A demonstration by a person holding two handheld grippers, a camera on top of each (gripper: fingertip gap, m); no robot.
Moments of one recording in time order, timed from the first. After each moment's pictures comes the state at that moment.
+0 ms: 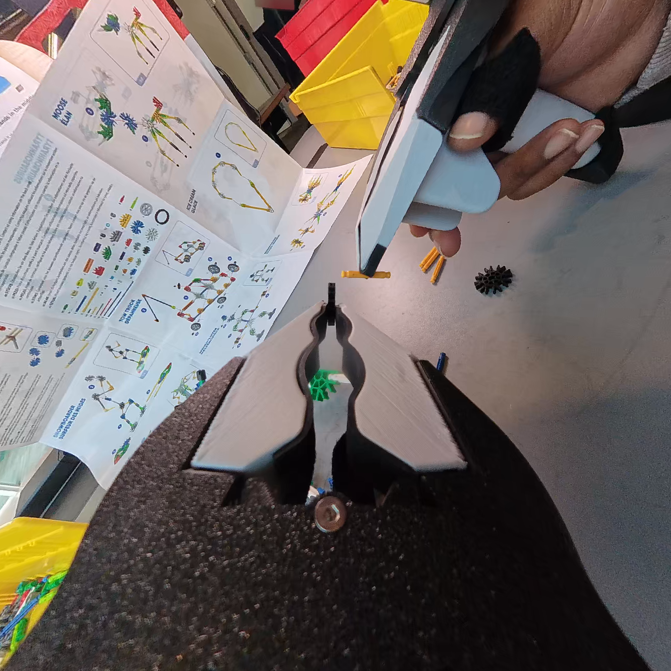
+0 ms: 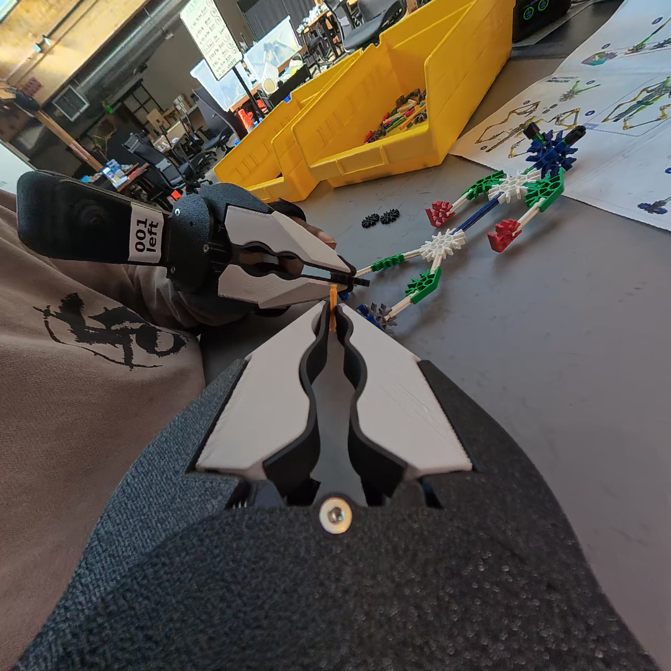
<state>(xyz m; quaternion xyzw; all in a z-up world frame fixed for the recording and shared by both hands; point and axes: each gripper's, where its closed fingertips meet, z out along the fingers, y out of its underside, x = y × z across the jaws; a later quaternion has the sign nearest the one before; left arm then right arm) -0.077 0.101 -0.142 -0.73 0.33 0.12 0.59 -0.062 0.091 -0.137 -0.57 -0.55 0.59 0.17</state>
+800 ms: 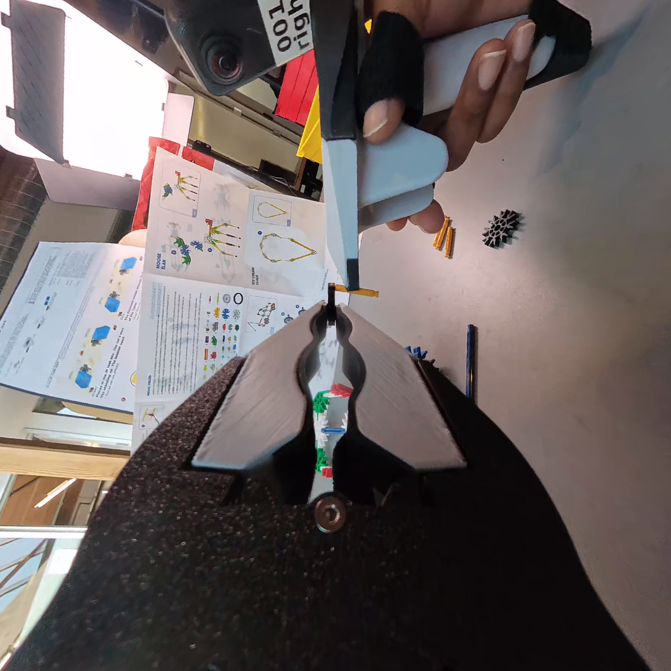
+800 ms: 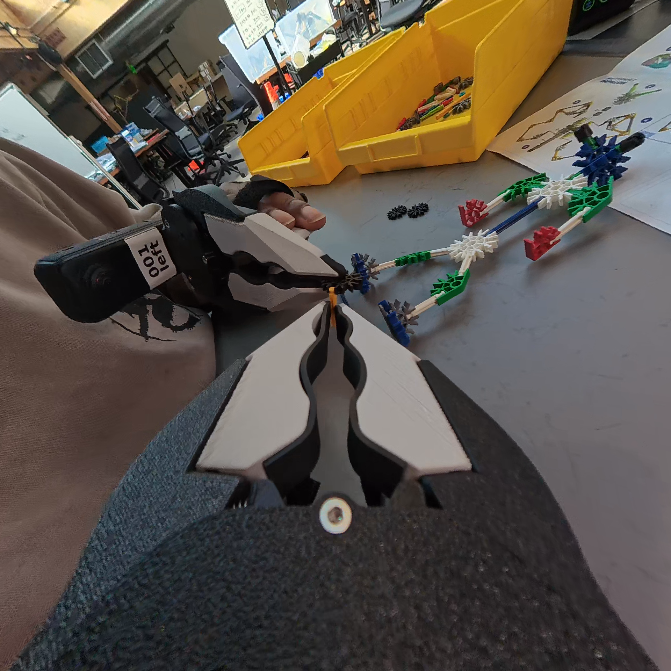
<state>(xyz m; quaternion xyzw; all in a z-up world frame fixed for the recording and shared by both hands) -0.062 0.085 -0.132 -0.59 0.47 0.30 0.58 -0.057 0.075 -0.136 -0.53 -0.59 0.59 0.17</state>
